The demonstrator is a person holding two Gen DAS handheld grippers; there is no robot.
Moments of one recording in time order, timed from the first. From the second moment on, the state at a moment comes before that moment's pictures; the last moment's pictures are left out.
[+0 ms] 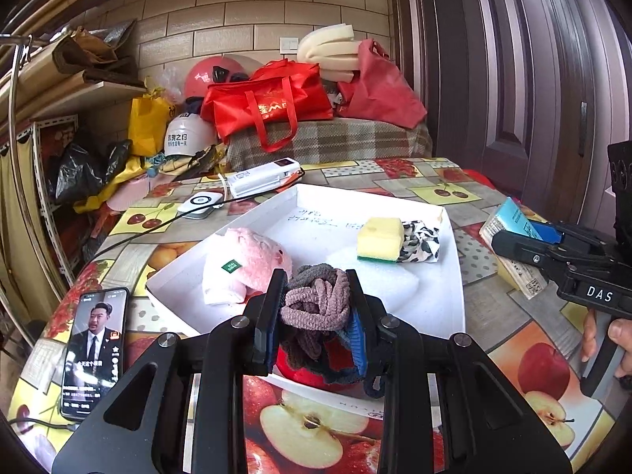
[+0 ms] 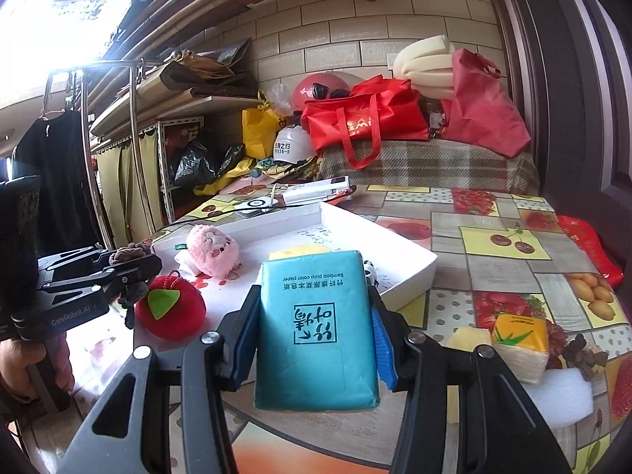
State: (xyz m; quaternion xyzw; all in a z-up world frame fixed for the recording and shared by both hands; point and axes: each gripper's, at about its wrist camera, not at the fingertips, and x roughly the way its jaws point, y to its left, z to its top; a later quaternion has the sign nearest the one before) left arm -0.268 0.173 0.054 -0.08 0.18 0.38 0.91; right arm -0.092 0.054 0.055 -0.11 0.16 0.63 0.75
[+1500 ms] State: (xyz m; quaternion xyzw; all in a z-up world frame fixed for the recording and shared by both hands) left arm -0.223 0.272 0.047 -0.11 0.24 0.40 0.88; right arm -0.097 0.170 0.044 -0.13 0.23 0.63 0.73
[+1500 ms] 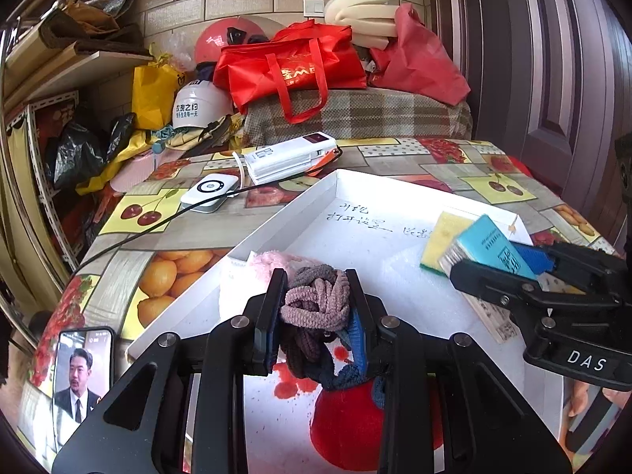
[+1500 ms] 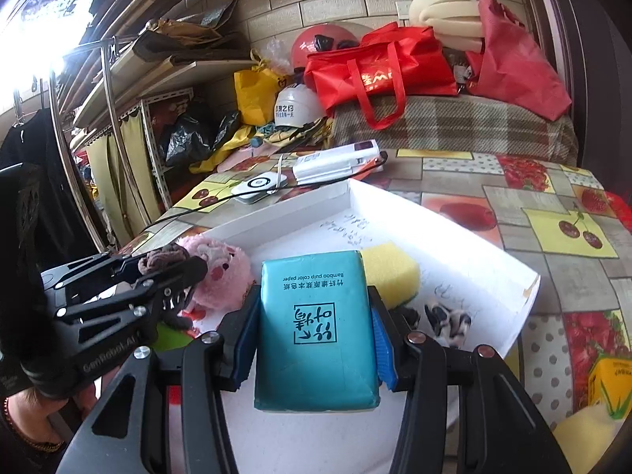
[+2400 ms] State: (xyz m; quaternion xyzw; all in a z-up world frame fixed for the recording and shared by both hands) left arm -0.242 0.265 0.055 -0.08 0.17 0.49 0.85; right arm -0.101 0.164 0.051 -0.12 0.18 0.61 0.76
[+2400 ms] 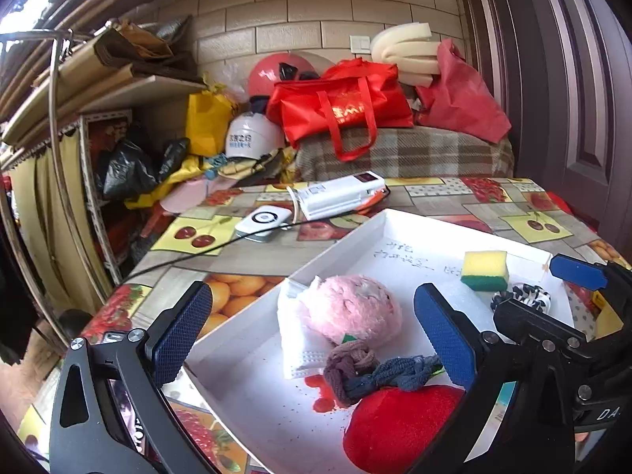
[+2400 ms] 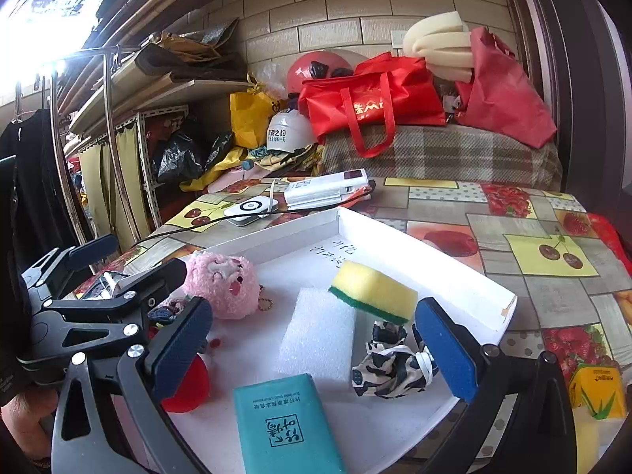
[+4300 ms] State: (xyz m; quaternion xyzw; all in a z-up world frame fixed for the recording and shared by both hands) left arm -0.137 0.113 0.056 -0.02 0.23 0.25 0.94; right arm 0.057 -0.040 0.046 -0.04 0.29 0.44 0.85
